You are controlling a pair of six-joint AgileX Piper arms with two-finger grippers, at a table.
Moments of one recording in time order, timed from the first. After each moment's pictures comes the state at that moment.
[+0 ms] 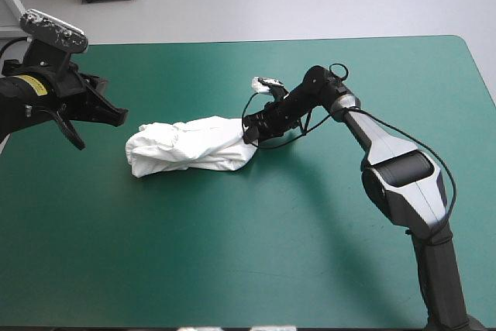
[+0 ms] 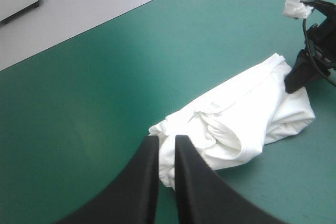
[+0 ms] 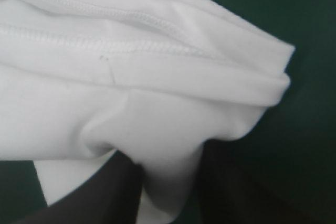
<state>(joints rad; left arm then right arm) -0.25 1.22 -1.71 0.03 1.21 0.26 0.37 2.35 -2.05 0.78 1.15 -0.34</state>
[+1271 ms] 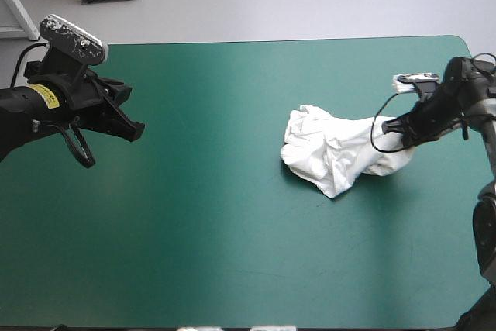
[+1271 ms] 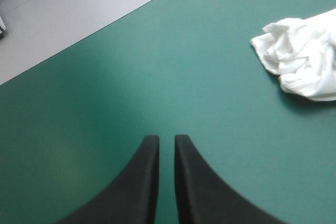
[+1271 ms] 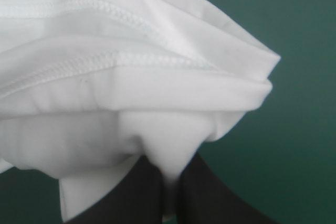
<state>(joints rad) -0.39 1.19 -1.71 0.01 1.21 0.25 -0.11 1.76 -1.53 0.16 1.22 -0.29</state>
